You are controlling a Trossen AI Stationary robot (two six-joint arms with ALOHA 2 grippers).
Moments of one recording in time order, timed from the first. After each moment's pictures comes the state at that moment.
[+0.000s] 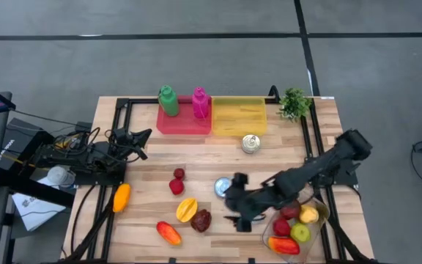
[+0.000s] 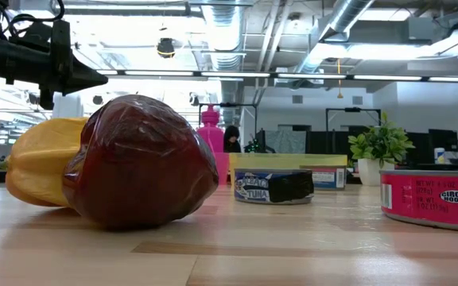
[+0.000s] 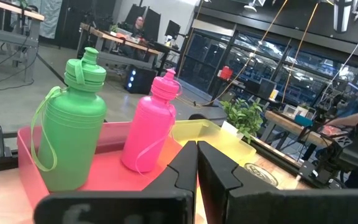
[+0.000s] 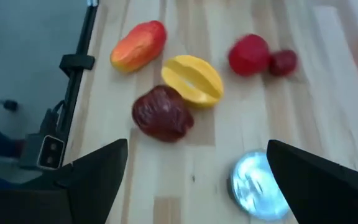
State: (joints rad) left arm -0.09 0.00 0.01 0.07 -0.85 -0.32; right arm 0.52 1.72 1.51 -0.65 0.32 0.36
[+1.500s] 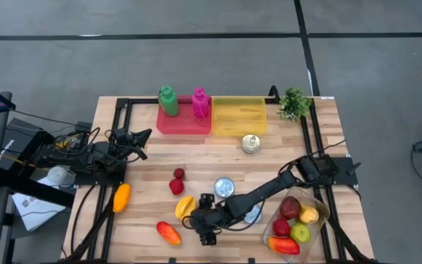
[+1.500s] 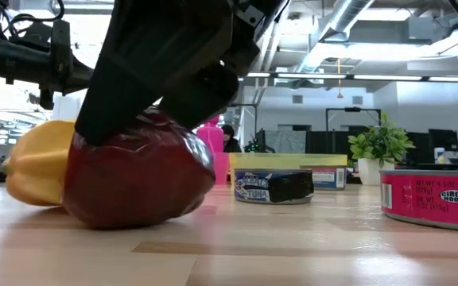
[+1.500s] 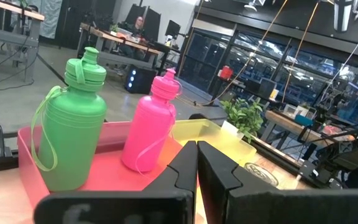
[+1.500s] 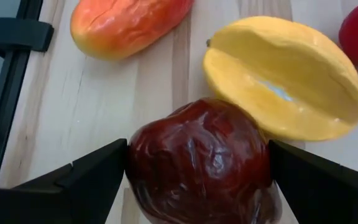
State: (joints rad) left arm -0.09 0.00 0.01 0.06 -0.85 -0.32; right arm 0.47 2.29 1.78 -0.48 0.18 0.37
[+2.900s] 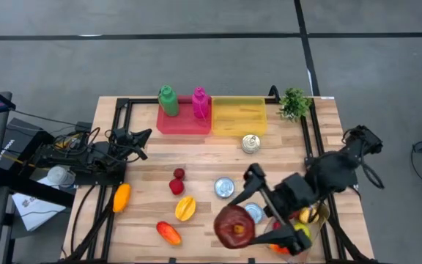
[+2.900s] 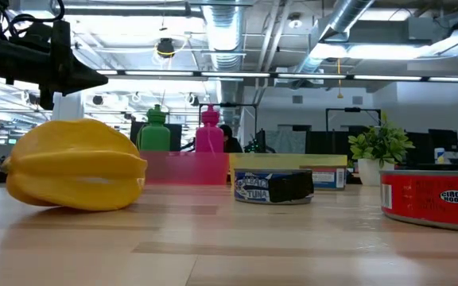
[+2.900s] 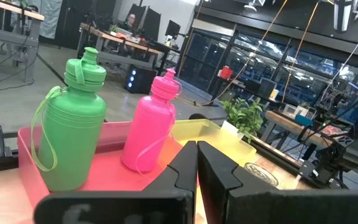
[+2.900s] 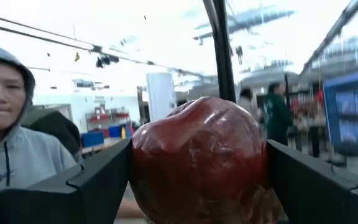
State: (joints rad) left arm -0.09 0.00 0.01 0.06 -0.85 -0.32; right arm 0.65 1.58 1.78 0.19 0.18 0.06
